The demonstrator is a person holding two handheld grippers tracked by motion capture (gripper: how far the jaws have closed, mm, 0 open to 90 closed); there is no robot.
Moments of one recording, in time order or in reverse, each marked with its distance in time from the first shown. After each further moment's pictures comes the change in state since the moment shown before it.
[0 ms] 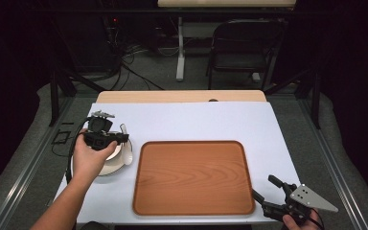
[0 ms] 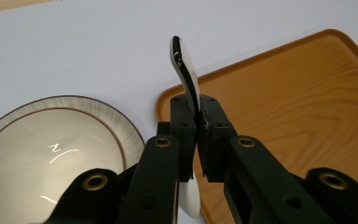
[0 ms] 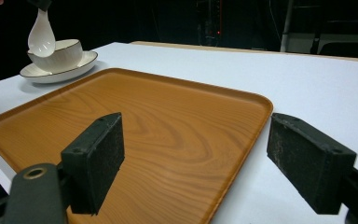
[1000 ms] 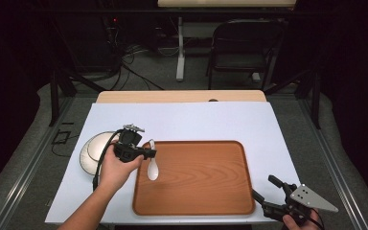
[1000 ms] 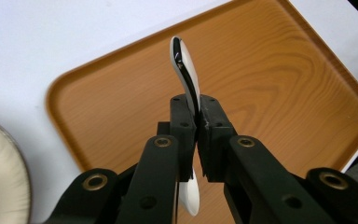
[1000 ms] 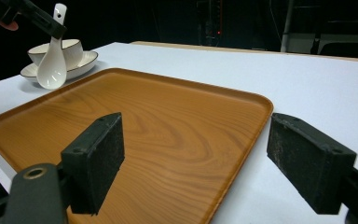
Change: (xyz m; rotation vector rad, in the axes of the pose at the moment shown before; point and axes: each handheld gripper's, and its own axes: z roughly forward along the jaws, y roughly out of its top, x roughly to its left) left arm -0.053 -0.014 0.049 0.094 -0.194 0.061; right arm 0.000 0.000 0.000 -0.001 0.002 0.001
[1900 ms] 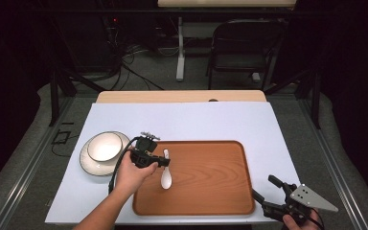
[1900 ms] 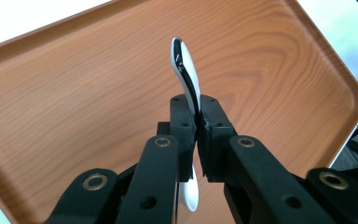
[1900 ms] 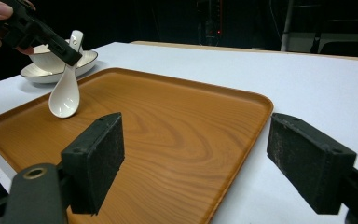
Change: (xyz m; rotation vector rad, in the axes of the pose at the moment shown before) left arm -0.011 -0.005 0.043 0.075 -0.069 -0.003; right arm 0.000 0.000 0.000 0.004 -0.001 0.003
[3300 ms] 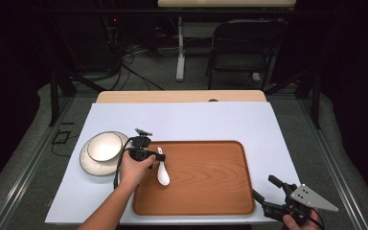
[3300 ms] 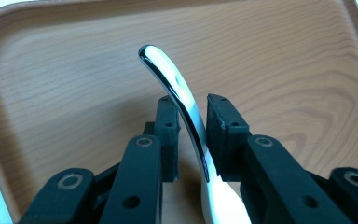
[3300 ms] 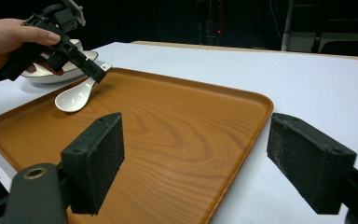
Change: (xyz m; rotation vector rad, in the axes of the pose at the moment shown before) left arm 0.056 -0.004 0.038 -0.023 0.028 -0.268; right arm -0.001 0.000 0.000 0.000 0.001 0.002
